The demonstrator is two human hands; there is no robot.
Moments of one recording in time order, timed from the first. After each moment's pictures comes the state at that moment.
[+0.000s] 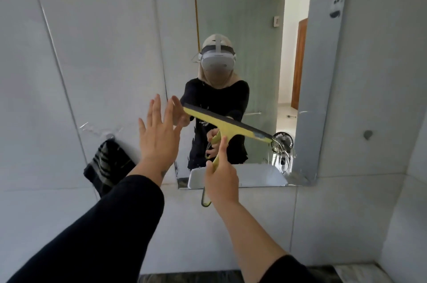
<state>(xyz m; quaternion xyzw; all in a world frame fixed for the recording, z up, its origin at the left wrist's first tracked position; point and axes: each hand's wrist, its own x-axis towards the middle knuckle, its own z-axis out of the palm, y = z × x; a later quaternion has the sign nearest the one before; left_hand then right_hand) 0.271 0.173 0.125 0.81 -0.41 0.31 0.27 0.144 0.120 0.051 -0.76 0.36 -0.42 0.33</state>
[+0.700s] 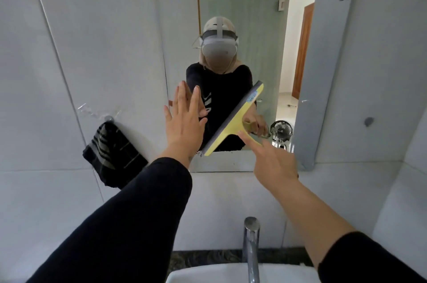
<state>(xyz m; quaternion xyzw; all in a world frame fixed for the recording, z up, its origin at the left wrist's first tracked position) 0.234 0.141 0.110 0.81 -0.45 0.28 0.26 0.051 0.059 0.053 -0.88 0.40 -0.24 -0.10</state>
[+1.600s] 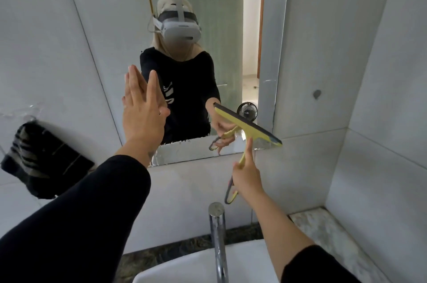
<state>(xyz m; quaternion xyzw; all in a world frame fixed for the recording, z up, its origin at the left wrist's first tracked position) 0.227 0.105 0.092 0.77 -0.48 0.30 0.31 0.026 0.039 -0.028 -0.67 0.49 -0.36 0.44</state>
